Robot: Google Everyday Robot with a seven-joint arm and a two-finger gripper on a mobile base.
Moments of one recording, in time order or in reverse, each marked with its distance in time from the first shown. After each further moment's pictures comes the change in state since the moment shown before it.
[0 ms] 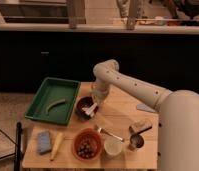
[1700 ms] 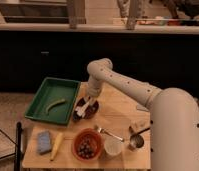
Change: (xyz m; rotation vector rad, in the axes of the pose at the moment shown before) arm -0.016 -0.042 0.005 0.061 -0.061 -0.005
